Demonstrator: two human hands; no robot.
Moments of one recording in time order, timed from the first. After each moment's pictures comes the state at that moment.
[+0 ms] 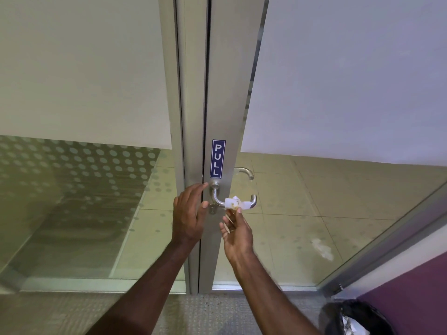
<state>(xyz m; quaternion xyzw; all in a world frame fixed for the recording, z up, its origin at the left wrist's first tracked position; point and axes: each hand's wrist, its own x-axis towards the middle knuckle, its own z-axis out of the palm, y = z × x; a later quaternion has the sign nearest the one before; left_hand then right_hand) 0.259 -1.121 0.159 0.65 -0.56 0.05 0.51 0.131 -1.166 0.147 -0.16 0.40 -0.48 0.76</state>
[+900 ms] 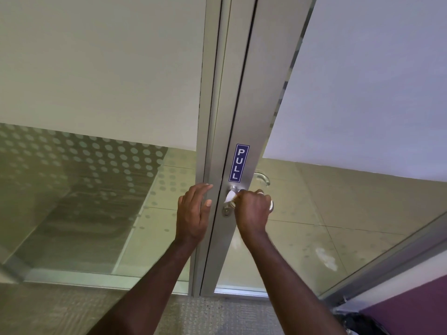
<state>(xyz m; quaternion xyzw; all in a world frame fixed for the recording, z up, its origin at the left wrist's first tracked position) 0.291 -1.104 0.165 0.66 -0.53 0.04 0.53 0.162 -1.189 0.215 -0.81 0.55 -0.19 -0.05</state>
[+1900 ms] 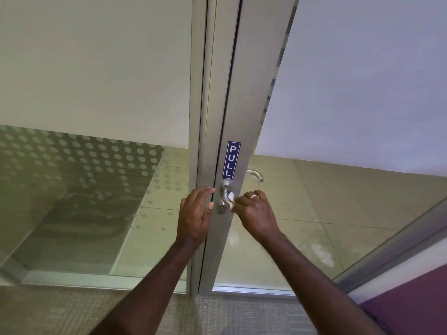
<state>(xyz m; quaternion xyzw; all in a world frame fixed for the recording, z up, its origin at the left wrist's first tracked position) 0.272 -1.104 0.158 0.65 -0.56 0.04 0.51 0.102 -1.208 0.195 -0.93 0.27 -0.19 -0.15</state>
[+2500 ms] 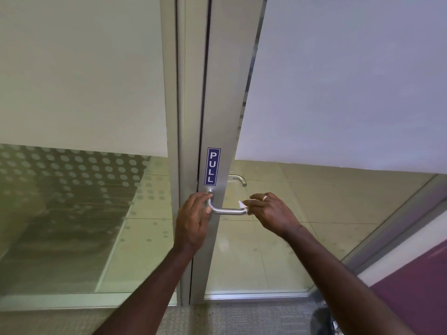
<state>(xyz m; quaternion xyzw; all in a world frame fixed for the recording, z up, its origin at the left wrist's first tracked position) 0.247 -1.128 0.164 0.60 -0.58 0.01 0.55 0.024 -1.268 0.212 -0.96 0.20 -0.13 -0.15</state>
